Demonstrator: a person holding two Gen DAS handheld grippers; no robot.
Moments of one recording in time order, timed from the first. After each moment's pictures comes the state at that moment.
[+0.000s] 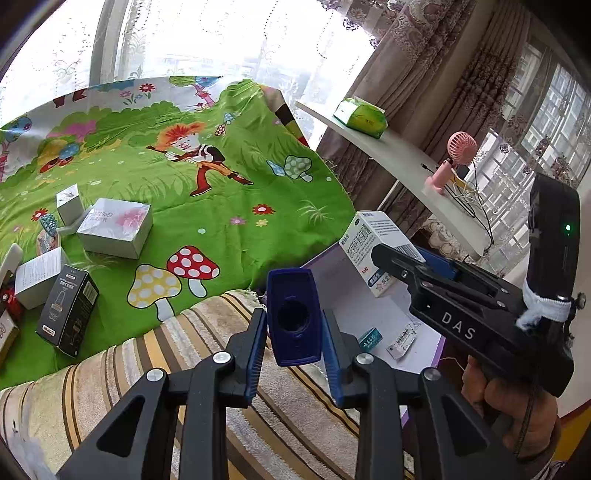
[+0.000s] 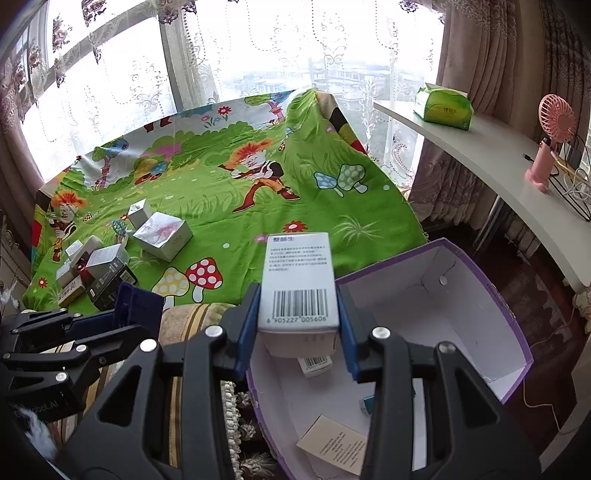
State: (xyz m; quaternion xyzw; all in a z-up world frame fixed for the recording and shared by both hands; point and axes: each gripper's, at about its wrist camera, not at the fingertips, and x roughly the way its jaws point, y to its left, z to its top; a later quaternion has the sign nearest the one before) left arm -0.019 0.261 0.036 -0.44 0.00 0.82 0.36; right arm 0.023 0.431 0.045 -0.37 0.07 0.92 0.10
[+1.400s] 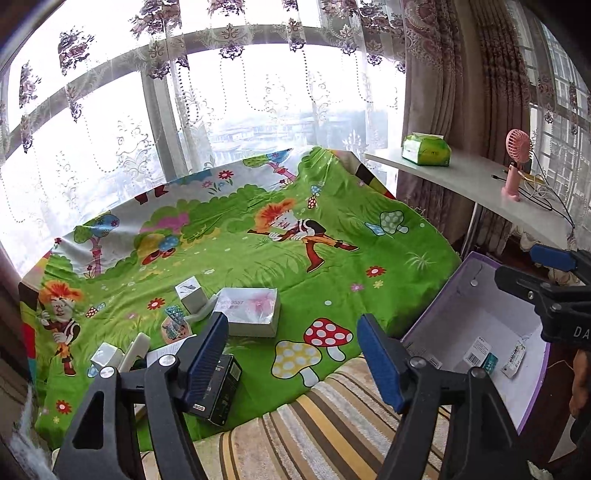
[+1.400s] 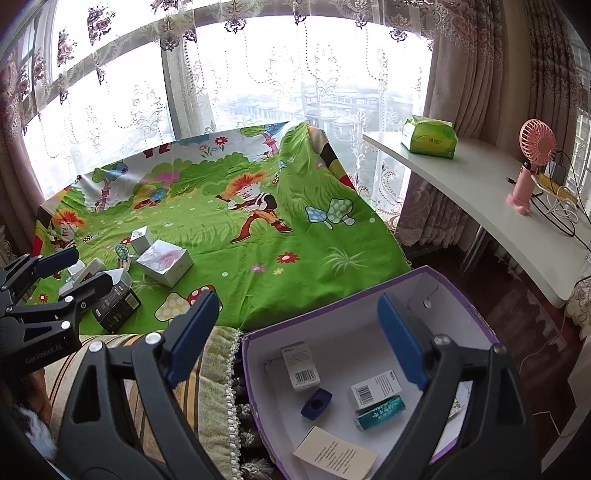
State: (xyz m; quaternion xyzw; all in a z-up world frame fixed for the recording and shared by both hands) left arm -0.038 0.216 0.077 -0.30 0.13 0.92 0.21; right arm 0.032 0.416 0.077 -0.32 0.05 0.94 0.11
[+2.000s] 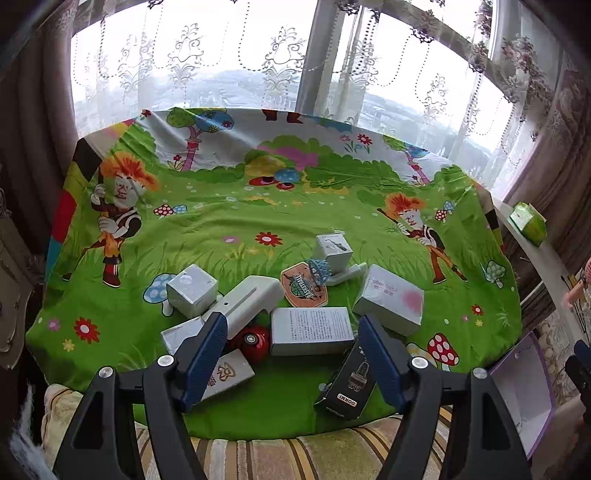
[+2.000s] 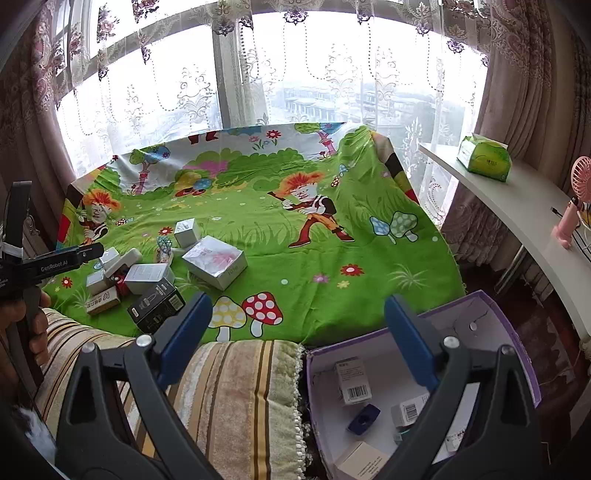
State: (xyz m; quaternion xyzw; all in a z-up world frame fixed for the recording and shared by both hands) left arm -0.130 0.037 0.044 -0.41 -0.08 0.91 0.07; right arm -0.009 0.353 0.081 -0.33 0.03 0.94 0.02
